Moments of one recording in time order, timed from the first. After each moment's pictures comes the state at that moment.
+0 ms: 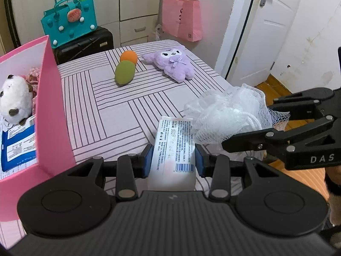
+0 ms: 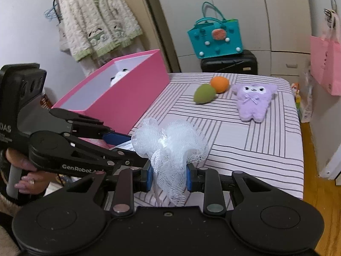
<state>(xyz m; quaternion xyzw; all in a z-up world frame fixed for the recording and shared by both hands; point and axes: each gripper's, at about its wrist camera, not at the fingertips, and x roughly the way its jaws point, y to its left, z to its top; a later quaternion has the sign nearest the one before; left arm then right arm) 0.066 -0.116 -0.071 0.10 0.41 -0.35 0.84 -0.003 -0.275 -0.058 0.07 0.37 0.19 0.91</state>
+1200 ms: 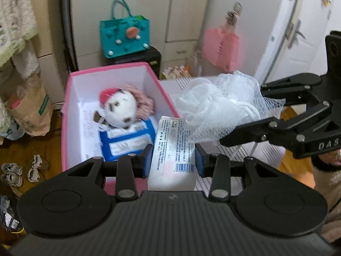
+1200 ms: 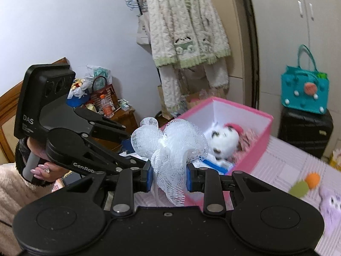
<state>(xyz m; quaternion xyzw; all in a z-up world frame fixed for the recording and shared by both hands) 0.084 0.051 0.033 0.04 0.38 -0.28 0.88 0.066 -0.131 0.054 -0.01 0.31 0.38 0.87</state>
